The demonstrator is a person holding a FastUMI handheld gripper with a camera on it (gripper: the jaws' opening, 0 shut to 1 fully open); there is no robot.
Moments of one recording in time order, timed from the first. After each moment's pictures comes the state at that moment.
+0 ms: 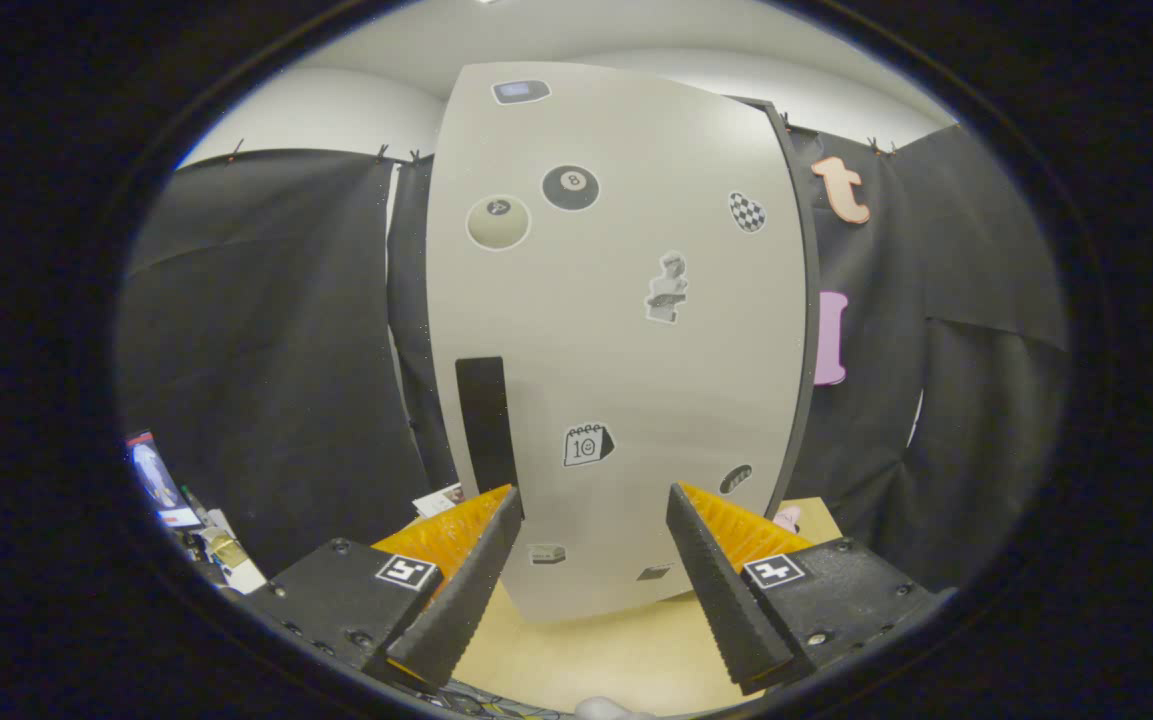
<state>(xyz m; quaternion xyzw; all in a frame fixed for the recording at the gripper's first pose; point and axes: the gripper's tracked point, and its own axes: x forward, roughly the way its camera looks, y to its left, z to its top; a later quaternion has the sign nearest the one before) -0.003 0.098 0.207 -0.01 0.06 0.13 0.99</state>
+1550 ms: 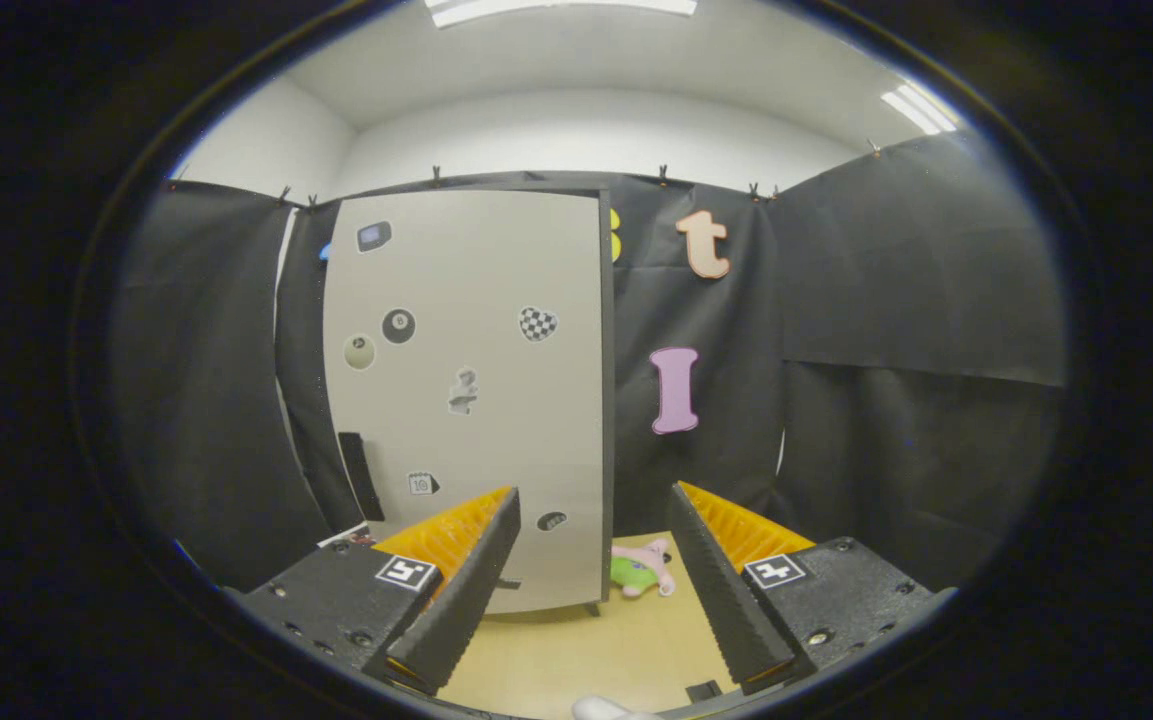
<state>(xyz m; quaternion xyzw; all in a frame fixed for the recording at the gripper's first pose) -0.105 -0.050 0.024 0.00 -0.01 -0.04 1.00</state>
